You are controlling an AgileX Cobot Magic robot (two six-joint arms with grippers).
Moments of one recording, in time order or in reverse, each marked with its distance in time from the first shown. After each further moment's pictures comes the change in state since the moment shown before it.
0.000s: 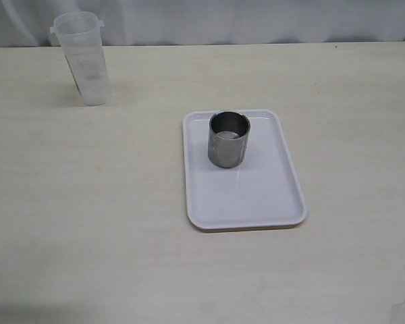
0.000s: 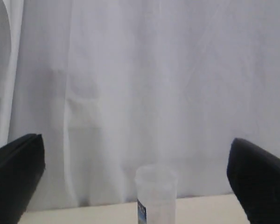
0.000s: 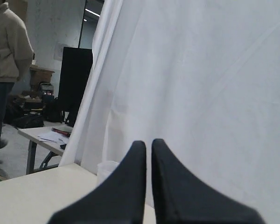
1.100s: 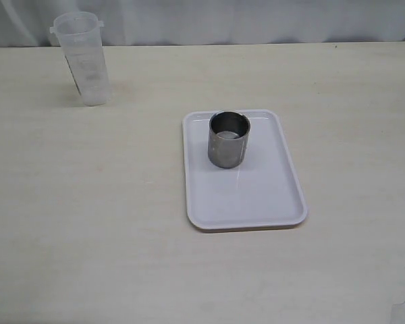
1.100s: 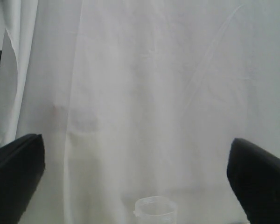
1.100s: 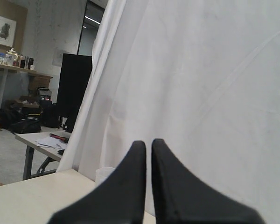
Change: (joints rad) left arm 0.000 -0.117 0.000 0.000 0.000 -0.003; right arm 0.000 -0.026 0.000 0.000 0.002 0.000
